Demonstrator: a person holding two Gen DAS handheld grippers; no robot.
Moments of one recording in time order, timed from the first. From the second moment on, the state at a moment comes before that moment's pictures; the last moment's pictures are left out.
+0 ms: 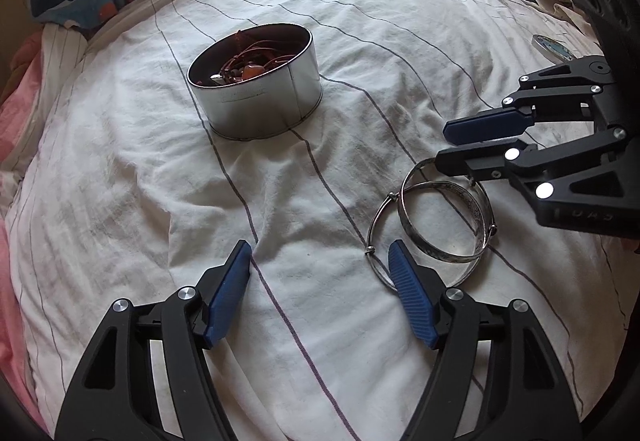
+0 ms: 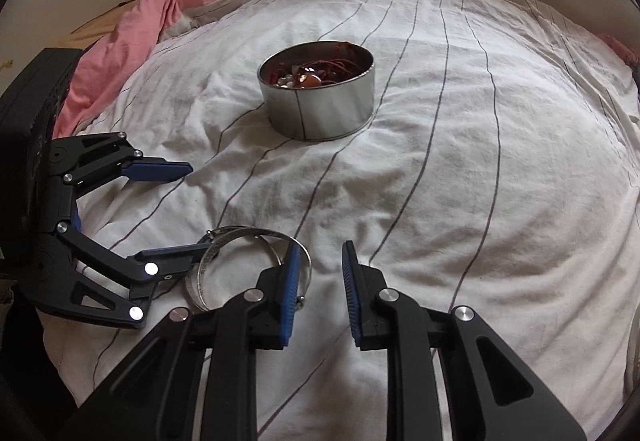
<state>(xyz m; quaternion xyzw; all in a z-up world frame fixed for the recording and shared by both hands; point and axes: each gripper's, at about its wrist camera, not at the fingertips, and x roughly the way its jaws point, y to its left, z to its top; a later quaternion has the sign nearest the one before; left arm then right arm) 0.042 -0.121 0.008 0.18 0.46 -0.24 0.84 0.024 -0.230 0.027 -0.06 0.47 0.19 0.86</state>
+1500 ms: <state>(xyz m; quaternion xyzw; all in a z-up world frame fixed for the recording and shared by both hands) 0.058 -0.084 0.019 0.10 0.48 -0.24 0.84 0.036 -0.251 0.028 -0.01 0.47 0.17 0.87</state>
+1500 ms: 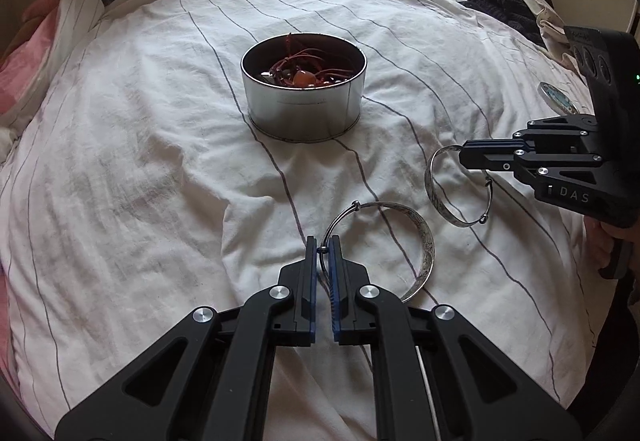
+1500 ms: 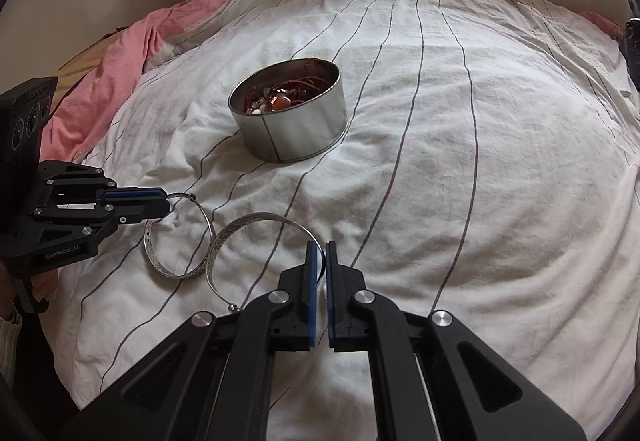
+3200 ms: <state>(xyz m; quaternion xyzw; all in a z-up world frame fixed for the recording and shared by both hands) 0.109 -0.082 0.106 0.03 0.38 -0.23 0.90 0.056 -0.285 0.084 0.08 0.38 0.14 0.91</state>
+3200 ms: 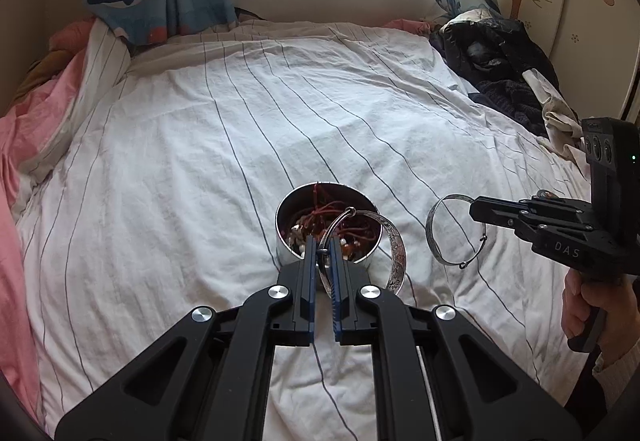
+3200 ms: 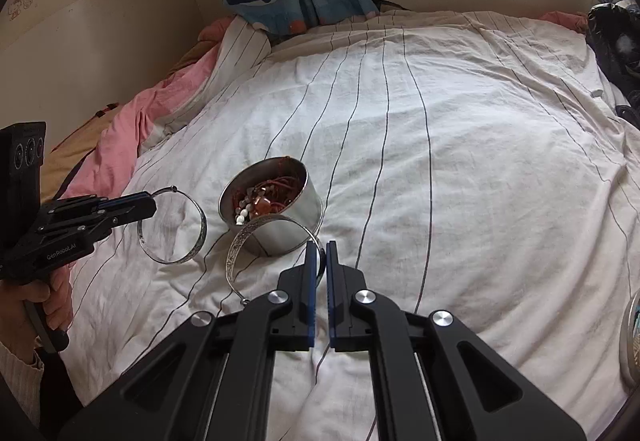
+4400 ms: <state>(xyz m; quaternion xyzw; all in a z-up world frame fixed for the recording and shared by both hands) 0.066 -0.069 0.067 0.05 0.40 -0.13 0.91 0.055 -0.241 0.076 0.00 0.38 0.10 0.92</state>
